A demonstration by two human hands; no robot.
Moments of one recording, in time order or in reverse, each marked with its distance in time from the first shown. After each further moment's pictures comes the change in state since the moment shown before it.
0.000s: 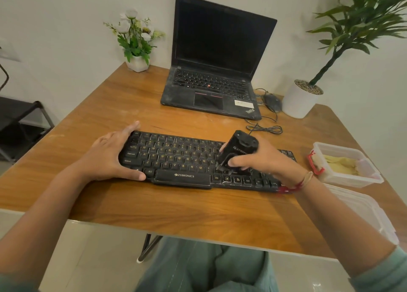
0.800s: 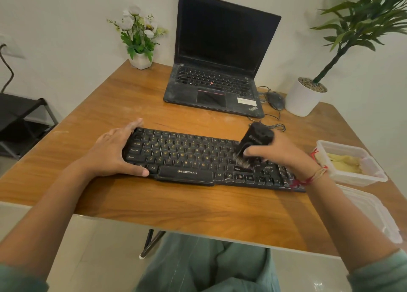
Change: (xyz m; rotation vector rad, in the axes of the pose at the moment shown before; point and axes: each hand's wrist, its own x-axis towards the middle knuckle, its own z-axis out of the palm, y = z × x) left_hand -0.001 0.001 0.000 -0.038 0.008 -0.015; right_hand -0.010 0.002 -0.019 -0.075 0.172 0.014
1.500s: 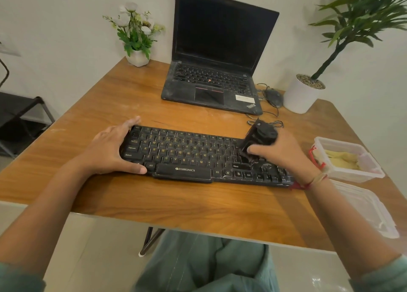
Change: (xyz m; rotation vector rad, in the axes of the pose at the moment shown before) left_hand -0.001 0.004 -0.001 0.010 0.001 -0.030; right_hand -0.011 0.004 0.004 -0.169 0.188 0.005
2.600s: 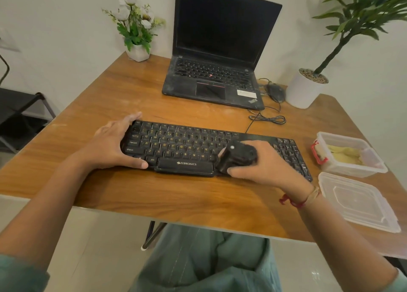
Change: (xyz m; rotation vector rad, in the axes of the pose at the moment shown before) left_hand 0.000 0.001 -0.001 -0.043 -0.006 -0.009; right_hand -0.034 -0.020 0.026 0.064 -0.257 -0.283
